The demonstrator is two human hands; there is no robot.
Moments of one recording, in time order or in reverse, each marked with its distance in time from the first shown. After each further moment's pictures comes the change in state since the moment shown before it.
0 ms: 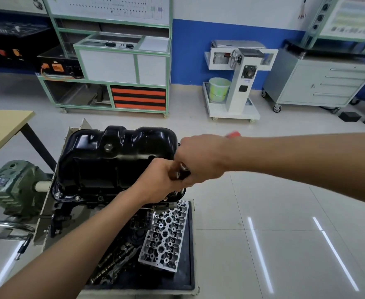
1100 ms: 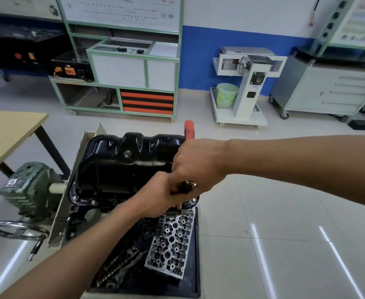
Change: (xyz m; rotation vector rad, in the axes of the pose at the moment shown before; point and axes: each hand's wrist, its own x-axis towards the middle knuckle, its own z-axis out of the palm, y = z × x) left_hand -0.028 -0.007 -0.030 -0.014 -0.106 -0.088; right_hand 0.028 -0.018 -0.027 -0.338 0.115 -0.514
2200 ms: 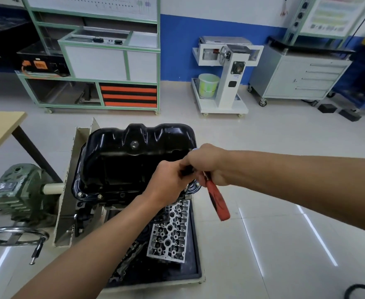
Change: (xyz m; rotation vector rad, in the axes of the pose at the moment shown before) left_hand 0.000 -0.027 0.010 -0.045 0.219 0.234; right_hand 0.031 -0.053 0.007 1.809 0.297 1.476
